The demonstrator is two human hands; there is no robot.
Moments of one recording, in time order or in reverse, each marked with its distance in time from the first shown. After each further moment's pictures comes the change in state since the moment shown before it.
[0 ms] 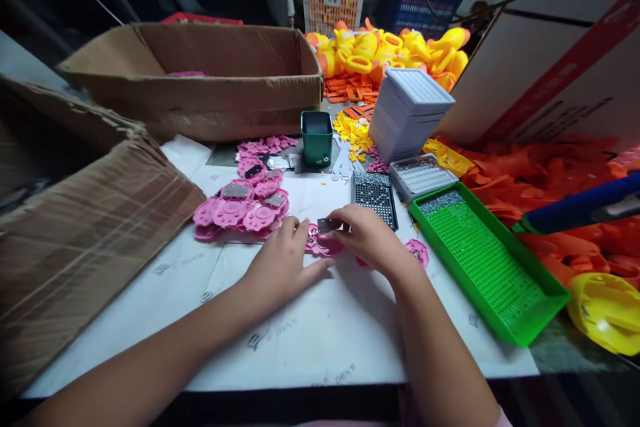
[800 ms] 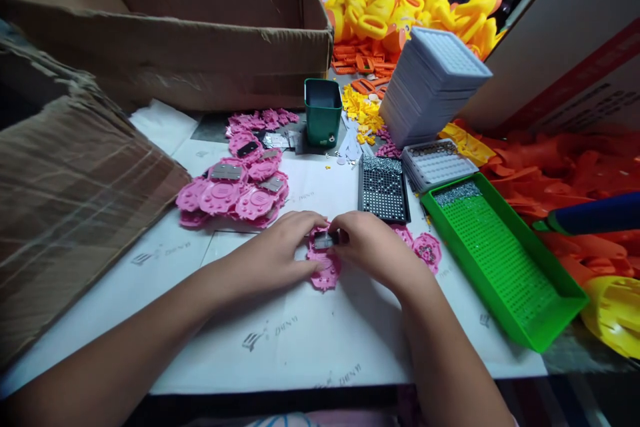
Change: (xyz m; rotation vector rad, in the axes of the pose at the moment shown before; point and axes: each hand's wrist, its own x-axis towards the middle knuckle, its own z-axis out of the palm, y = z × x) left_hand 0.010 -0.020 -0.018 -0.434 -0.210 0.215; right_hand -0.004 -0.023 0.006 -0.159 -0.273 0.227
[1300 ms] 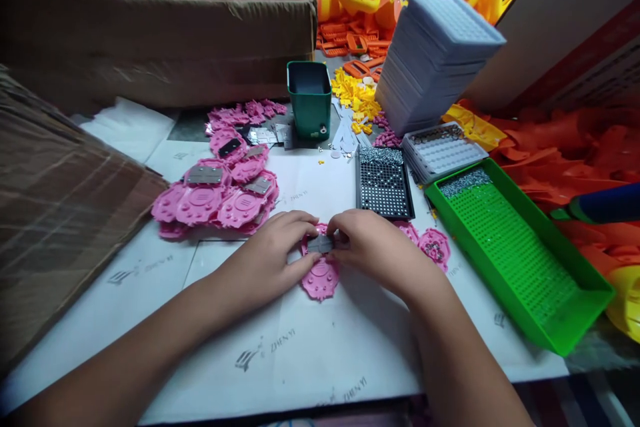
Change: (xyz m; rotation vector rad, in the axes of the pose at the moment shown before) left_hand 0.005 -0.010 0.009 0.056 0.114 0.100; right_hand -0.001 0.004 -0.005 0.009 -0.064 0.029
